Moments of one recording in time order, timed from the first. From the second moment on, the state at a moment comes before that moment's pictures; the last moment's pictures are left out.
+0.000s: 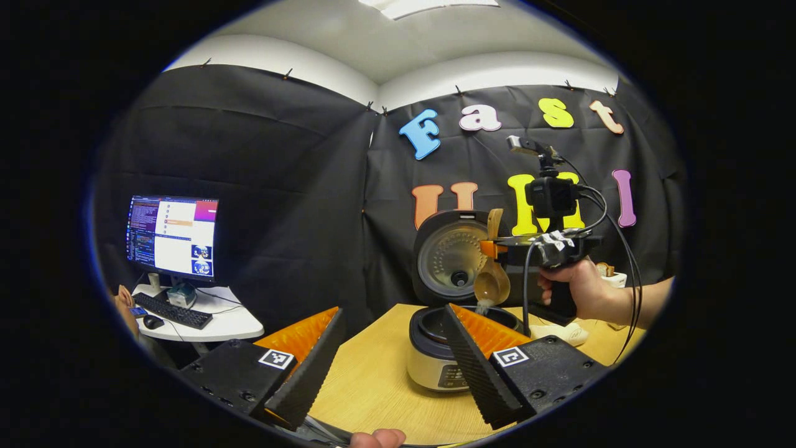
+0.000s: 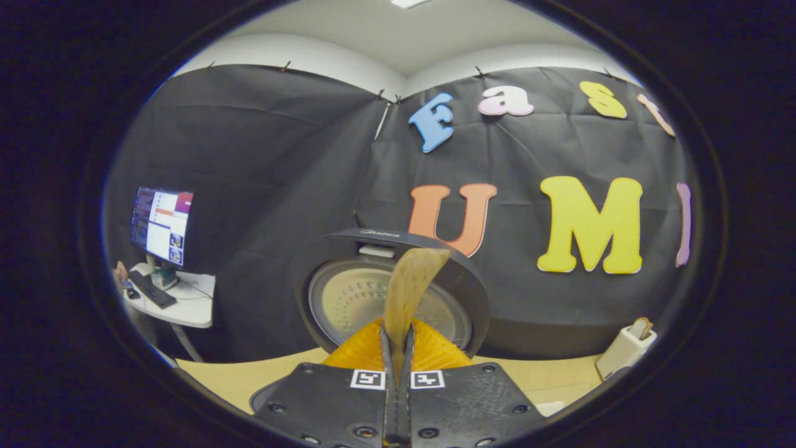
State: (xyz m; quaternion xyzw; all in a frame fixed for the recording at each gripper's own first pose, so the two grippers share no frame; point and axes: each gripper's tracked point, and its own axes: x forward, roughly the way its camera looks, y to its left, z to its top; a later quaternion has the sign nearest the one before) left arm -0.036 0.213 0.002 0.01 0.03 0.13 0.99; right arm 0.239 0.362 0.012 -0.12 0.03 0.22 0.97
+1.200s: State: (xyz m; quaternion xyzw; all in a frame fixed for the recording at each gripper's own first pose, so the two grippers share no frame) left arm -0.043 0.191 0.021 0.01 0.01 0.12 0.99; right arm 0.209 0.363 0.017 -0.10 0.01 0.26 0.96
